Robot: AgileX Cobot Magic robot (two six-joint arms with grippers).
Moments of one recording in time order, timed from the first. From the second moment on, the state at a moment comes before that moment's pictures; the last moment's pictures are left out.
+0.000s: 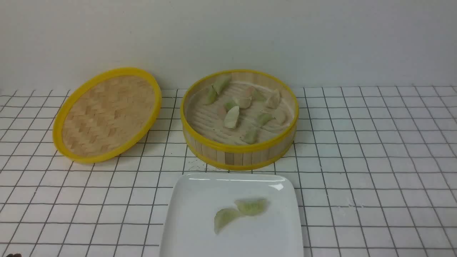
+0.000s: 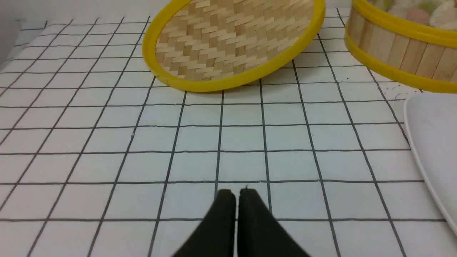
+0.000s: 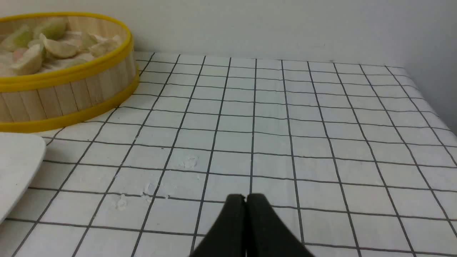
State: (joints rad) right arm 0.01 -0.02 0.02 0.03 0.41 -0.02; left arm -0.01 -0.01 0.03 0.02 0.38 -0.05
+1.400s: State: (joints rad) right arm 0.01 0.02 -0.12 0.84 0.04 0.17; left arm -0.01 -0.01 0.03 0.02 0.38 -0.05
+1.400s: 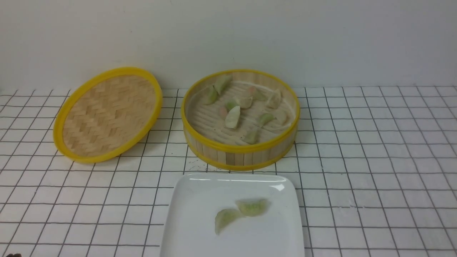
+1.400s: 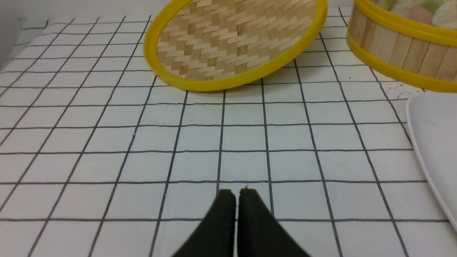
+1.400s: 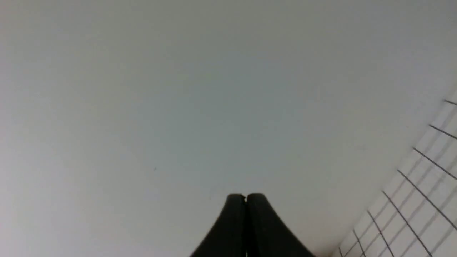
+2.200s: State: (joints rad) right arm 0.35 1.71 -1.70 0.19 1.24 0.12; left arm -0.01 -0.01 0.03 0.02 0.38 -0.05
